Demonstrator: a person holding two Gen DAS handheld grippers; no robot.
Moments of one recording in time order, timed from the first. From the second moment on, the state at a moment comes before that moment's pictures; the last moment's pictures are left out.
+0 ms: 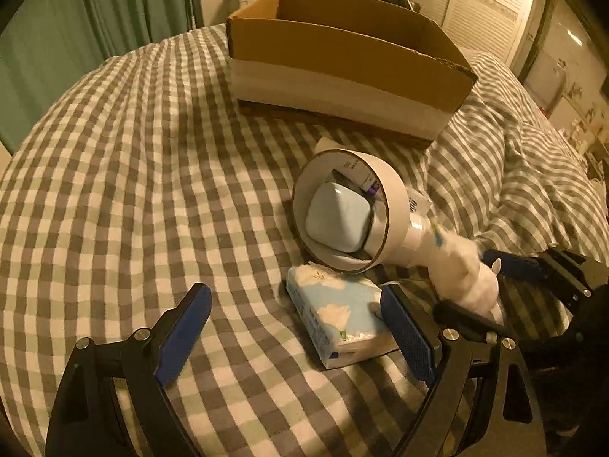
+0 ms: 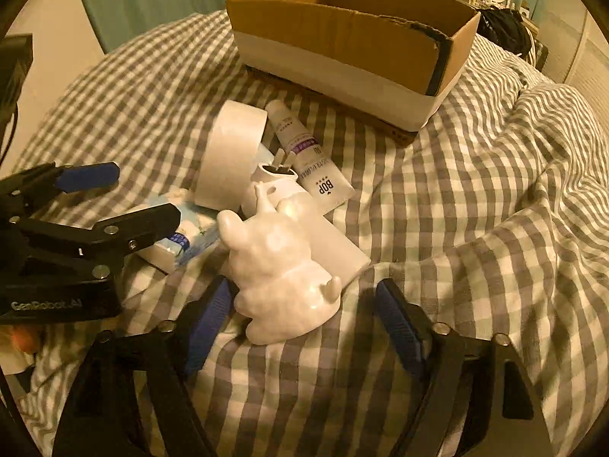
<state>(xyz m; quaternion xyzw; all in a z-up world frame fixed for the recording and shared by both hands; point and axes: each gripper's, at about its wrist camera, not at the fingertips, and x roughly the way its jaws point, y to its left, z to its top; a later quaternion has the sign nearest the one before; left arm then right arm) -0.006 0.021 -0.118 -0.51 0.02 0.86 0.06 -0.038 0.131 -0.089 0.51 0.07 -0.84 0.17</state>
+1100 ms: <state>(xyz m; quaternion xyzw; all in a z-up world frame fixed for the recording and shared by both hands) 0.010 0.044 -0.104 -0.52 0.03 0.85 0.08 -0.011 0.163 -0.052 0.45 0.00 -0.88 0.16</state>
